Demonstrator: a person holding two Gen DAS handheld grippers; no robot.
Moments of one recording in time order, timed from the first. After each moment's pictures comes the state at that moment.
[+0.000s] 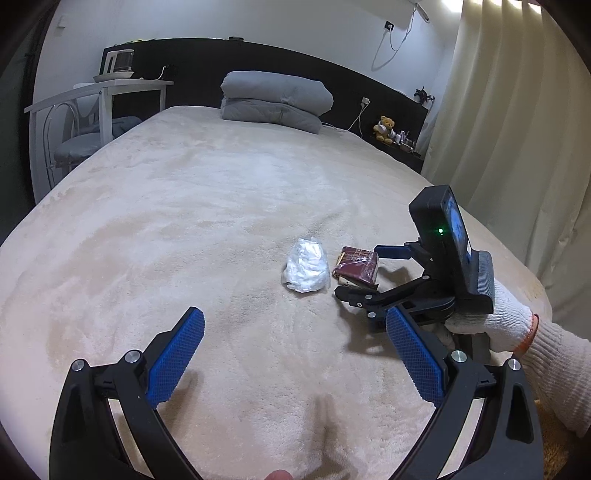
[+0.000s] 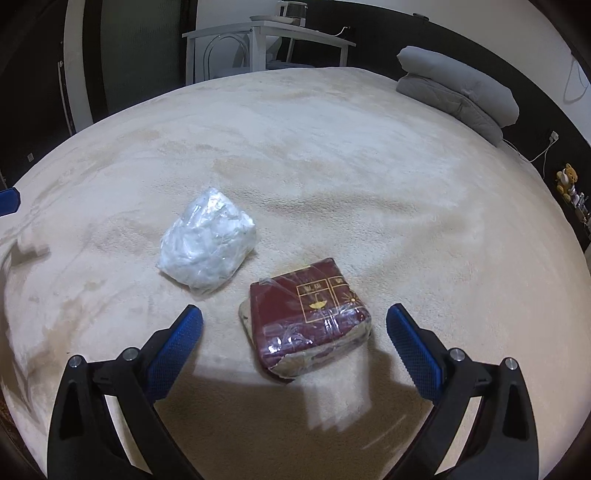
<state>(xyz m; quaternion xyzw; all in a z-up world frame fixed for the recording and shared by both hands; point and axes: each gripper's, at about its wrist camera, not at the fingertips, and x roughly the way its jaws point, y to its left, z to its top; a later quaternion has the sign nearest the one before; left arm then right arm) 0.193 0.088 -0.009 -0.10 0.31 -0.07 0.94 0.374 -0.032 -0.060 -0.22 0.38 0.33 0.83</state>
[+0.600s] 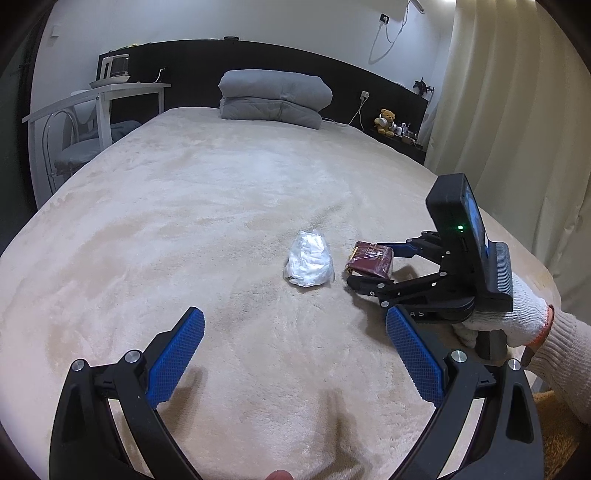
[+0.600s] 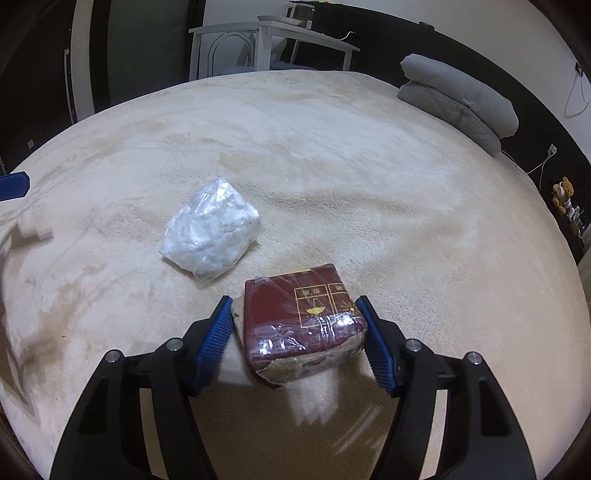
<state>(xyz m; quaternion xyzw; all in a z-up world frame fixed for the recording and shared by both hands) 0.199 0.080 -0.015 -0.08 0.32 -0.06 0.94 0.357 -0.039 -0.057 -0.23 0.36 0.33 0.84</state>
